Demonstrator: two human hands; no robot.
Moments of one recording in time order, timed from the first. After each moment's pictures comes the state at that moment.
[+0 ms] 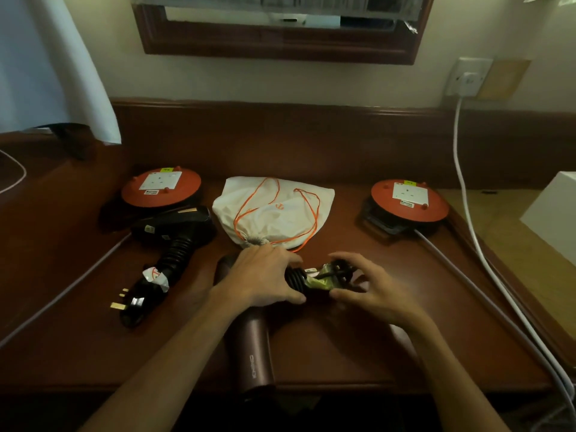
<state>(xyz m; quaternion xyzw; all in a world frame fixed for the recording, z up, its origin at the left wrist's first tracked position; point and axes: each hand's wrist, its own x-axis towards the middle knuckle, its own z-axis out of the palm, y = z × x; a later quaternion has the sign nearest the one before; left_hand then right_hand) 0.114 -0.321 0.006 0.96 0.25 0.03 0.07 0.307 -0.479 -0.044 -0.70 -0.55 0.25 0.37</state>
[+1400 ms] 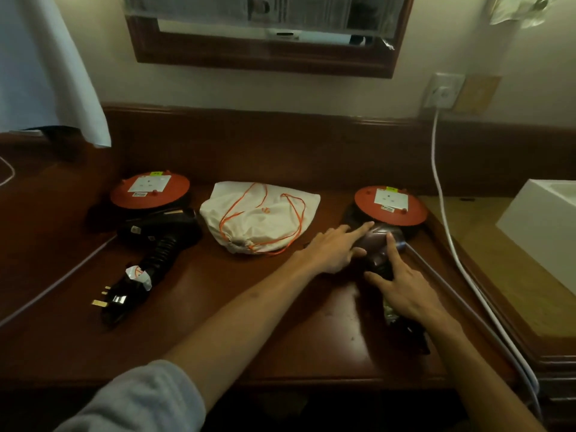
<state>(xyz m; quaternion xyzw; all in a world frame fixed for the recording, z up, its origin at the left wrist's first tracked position) 0.283 -0.341 -0.027 0.98 0.13 0.03 0.17 0.344 -0.521 -0.022 -0.91 -0.33 0.16 0.20</state>
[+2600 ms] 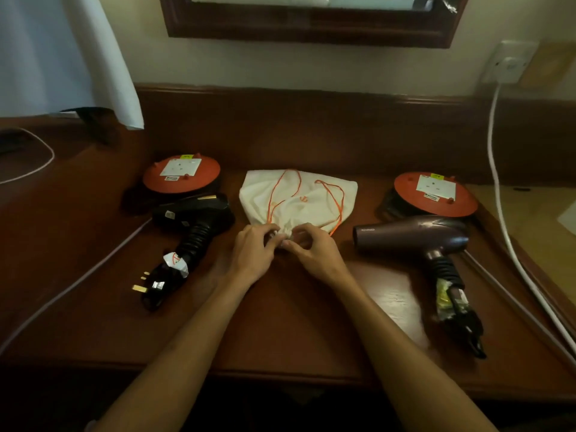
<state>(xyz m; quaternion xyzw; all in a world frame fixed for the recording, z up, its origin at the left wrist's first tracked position) 0.111 -0.254 -0.070 0.83 0.43 0.26 0.25 0.240 -0.350 -0.058 -0.74 -0.49 0.19 0.42</state>
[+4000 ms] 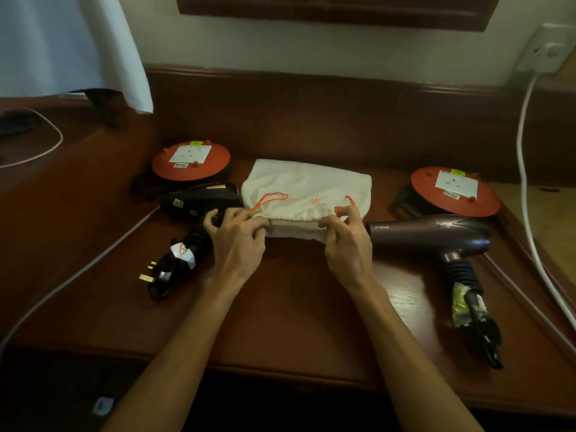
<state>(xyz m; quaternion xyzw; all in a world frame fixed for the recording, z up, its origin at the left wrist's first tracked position) 0.080 -0.250 -0.068 0.82 0.42 0.38 0.03 0.254 -0.360 -0.068 -0.73 -0.53 -0.12 0.41</state>
